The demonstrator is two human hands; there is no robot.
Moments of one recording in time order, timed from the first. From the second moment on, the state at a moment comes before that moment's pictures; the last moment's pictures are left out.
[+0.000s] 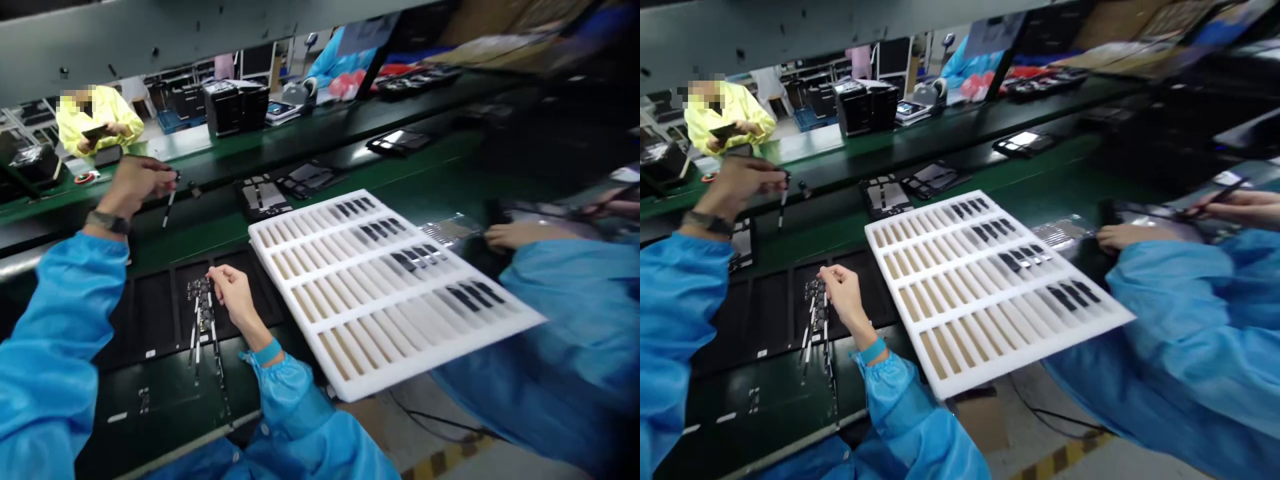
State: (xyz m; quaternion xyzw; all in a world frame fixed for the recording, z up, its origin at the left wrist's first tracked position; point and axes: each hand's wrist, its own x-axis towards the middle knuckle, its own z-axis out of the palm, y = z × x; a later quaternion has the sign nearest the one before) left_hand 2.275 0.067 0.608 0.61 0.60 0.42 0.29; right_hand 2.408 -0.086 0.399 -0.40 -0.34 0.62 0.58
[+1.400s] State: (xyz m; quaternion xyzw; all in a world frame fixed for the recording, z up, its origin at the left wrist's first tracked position) left_hand 2.364 0.117 0.386 0.90 0.43 0.05 0.00; right_hand 2.431 -0.059 0.365 -0.45 -0.28 0.54 0.65
